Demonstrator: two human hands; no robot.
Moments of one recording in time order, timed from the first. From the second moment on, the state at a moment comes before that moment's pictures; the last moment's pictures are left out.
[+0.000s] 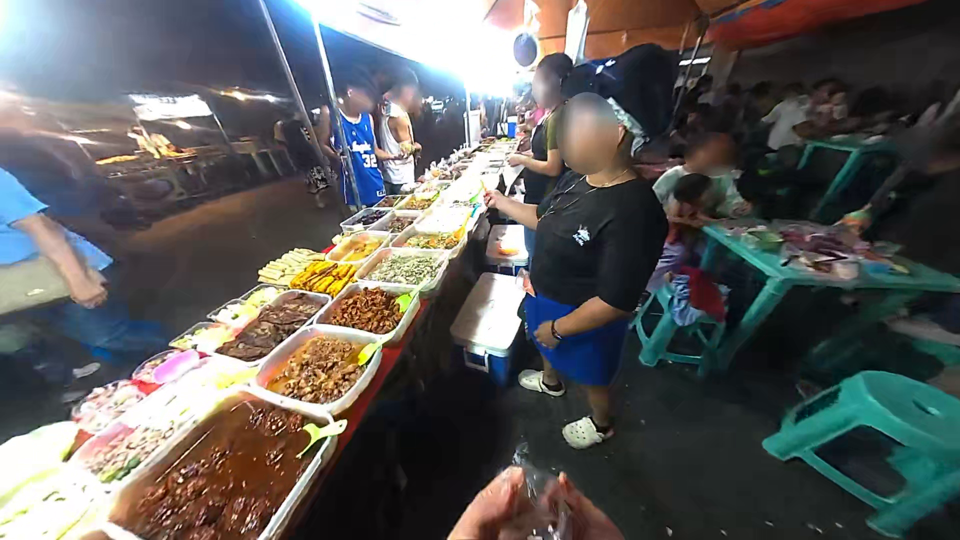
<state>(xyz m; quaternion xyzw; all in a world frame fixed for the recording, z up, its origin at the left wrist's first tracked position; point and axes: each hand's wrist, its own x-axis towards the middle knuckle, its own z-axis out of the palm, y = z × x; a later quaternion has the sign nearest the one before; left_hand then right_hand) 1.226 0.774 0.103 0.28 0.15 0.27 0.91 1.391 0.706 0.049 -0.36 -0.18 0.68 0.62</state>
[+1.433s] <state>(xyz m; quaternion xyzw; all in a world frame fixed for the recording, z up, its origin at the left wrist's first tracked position) 1.189 1.636 0.165 0.31 0.51 0.62 0.51 1.666 1.910 0.007 -0.74 -0.67 0.06 -0.05</state>
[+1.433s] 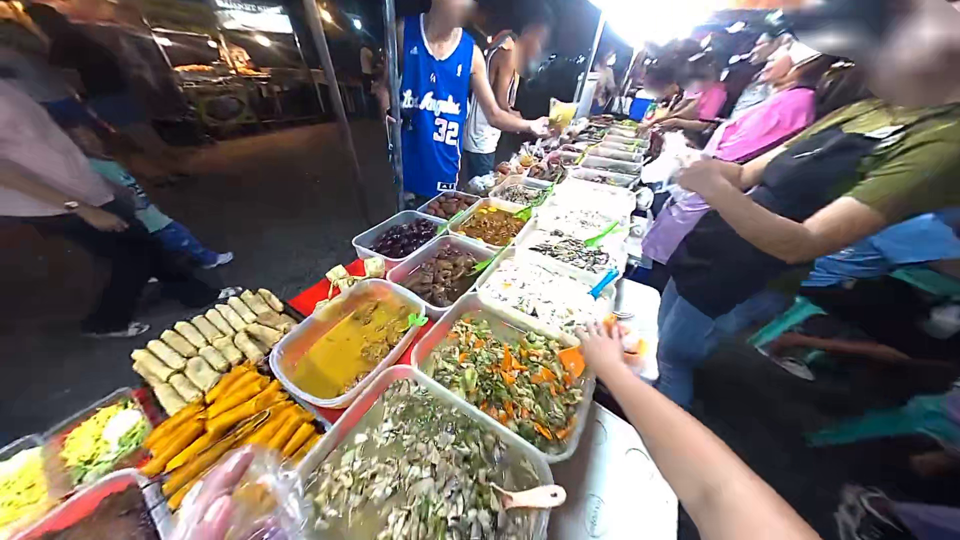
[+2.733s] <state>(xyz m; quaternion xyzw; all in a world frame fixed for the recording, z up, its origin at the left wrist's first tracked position) 1.428 1.905 0.047 0.18 0.49 0.50 0.69 1.534 1.919 0.175 -0.59 -0.76 0.14 -0.23</state>
